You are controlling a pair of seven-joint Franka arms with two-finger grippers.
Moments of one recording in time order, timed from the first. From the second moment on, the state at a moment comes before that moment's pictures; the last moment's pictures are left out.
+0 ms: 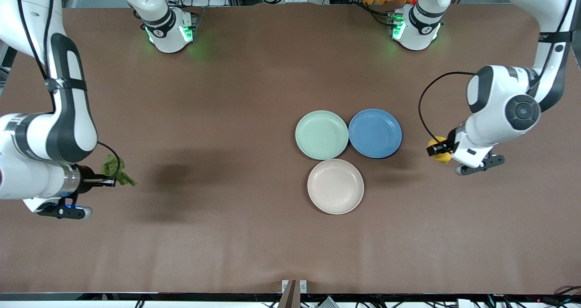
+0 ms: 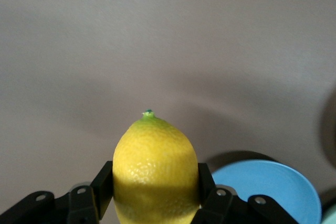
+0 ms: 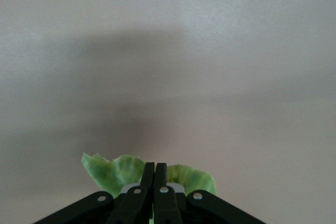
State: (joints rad) left arm 0.07 0.26 -0.15 -2.00 0.05 2.17 -0.38; right arm 0.01 0.63 -0.06 -1.35 0.05 1.79 0.06
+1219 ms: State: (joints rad) left arm 0.20 0.53 -0.17 -1.88 0.21 2.41 -0.21; right arm -0.01 0.74 -0.07 -1.55 0.03 2.19 0.05
